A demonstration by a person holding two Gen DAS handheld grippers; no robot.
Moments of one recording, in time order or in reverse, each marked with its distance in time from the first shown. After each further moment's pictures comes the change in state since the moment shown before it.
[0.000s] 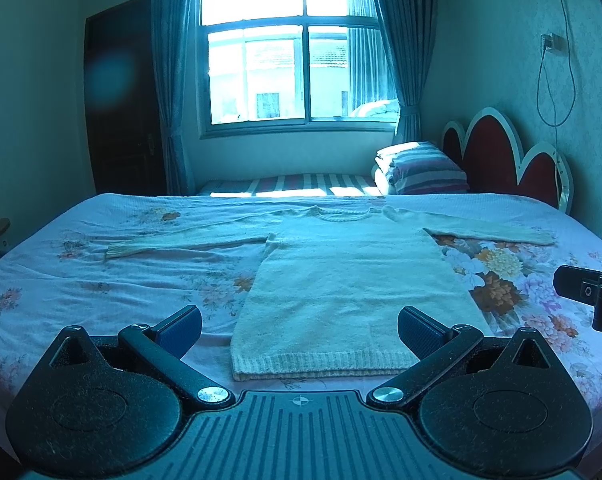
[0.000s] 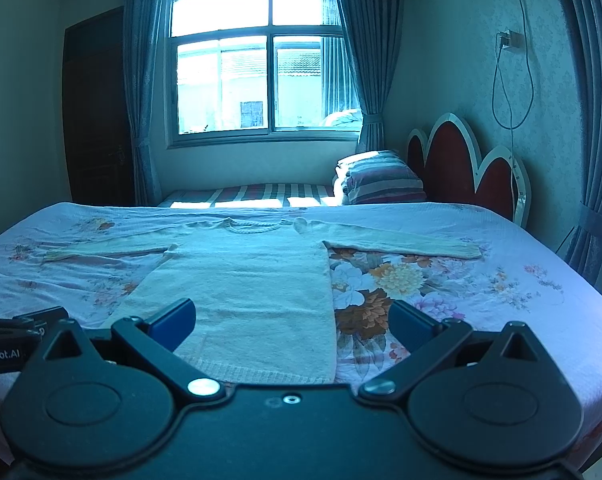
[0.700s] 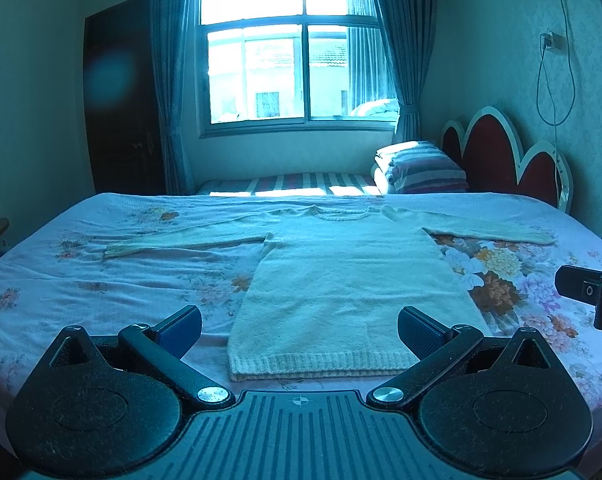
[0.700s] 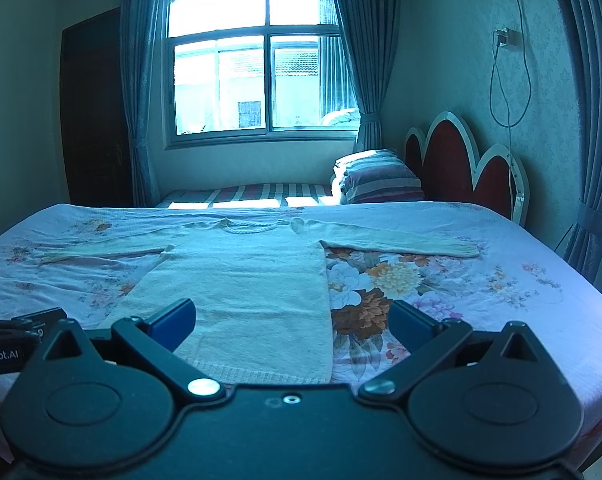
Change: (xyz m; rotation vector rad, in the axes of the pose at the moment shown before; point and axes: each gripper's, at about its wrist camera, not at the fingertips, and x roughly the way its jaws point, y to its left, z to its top) left arm 0.002 -0.002 0.002 -0.002 0.004 -0.001; right arm 0.000 -0.006 0.001 0.006 0.002 -0.002
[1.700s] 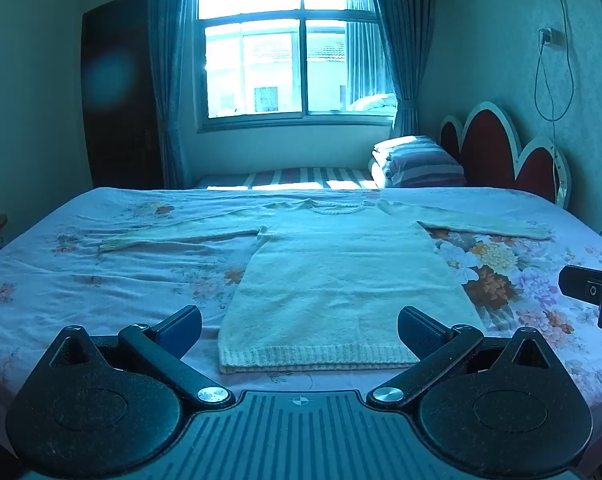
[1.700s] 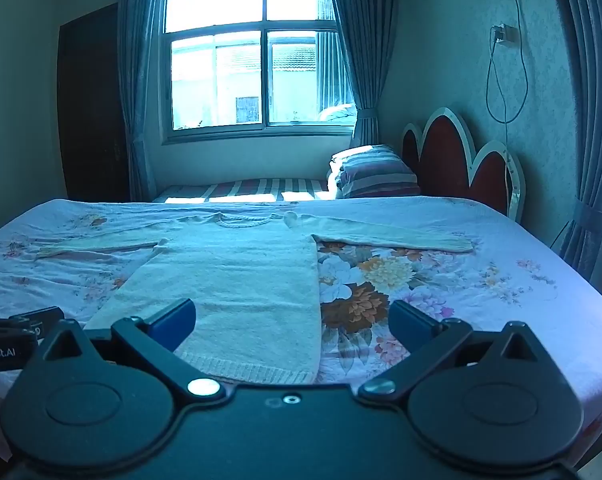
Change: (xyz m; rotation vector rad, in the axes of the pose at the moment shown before) left arm 0.000 -0.008 -0.002 0.005 0.014 -0.005; right arm -0.005 -0.011 -0.002 -0.002 0.009 -0.007
